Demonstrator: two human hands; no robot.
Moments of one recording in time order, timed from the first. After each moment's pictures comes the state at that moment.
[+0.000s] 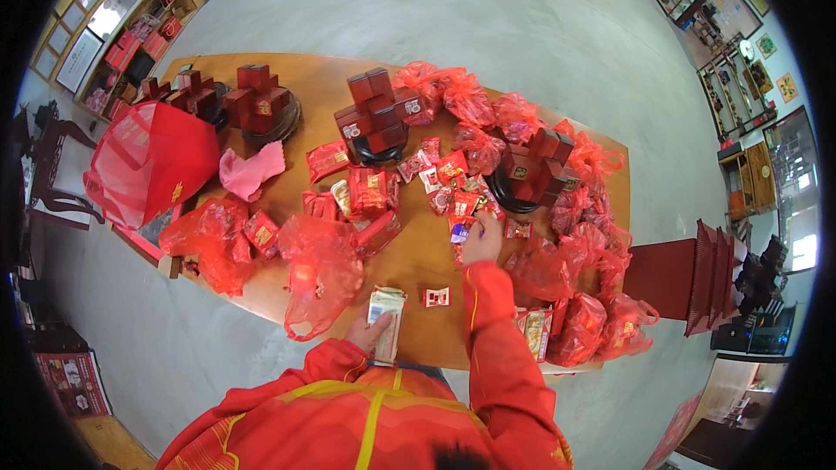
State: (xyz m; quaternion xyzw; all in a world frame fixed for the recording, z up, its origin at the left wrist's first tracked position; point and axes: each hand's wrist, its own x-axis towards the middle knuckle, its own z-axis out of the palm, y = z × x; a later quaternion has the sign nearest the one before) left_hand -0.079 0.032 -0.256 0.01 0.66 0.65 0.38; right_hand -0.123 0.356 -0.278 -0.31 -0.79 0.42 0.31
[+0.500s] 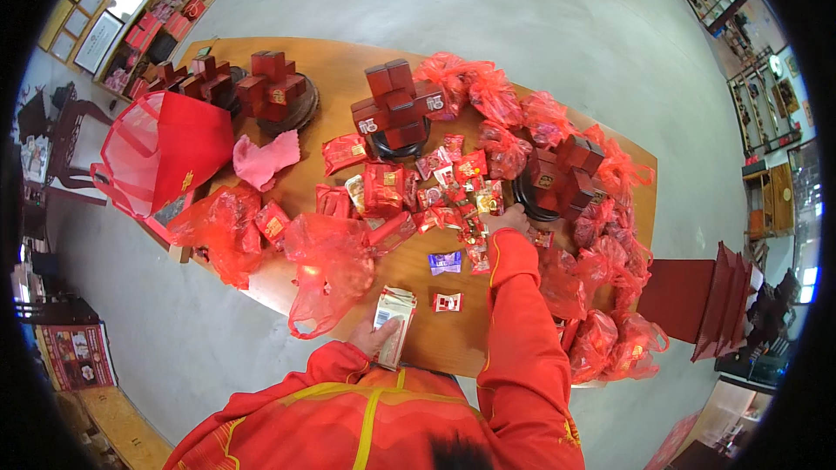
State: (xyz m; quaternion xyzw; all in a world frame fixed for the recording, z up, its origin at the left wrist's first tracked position) left_hand -0.081 0.031 -0.227 -0.01 0.66 0.63 0.41; right_hand -0.186 0.404 -0.260 -0.51 -0.81 0.25 -0.09
